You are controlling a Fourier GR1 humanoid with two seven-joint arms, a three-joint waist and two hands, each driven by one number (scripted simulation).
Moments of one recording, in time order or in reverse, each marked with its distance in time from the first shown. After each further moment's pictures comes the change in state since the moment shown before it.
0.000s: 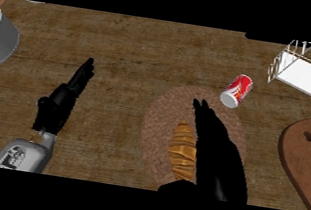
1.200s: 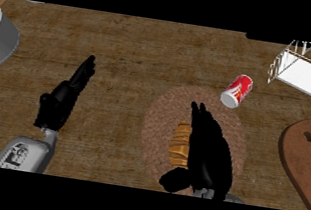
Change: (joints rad) left arm -0.017 -0.043 0.052 0.012 -0.048 -0.044 0.005; right arm 0.072 0.134 -0.075 0.171 0.151 0.079 -0.081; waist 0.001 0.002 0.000
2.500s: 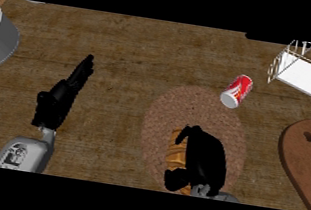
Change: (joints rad) left arm 0.006 -0.047 0.073 -0.016 -0.059 -0.074 0.019; right arm 0.049 -0.002 -0.006 0.134 0.063 0.016 -0.121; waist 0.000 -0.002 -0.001
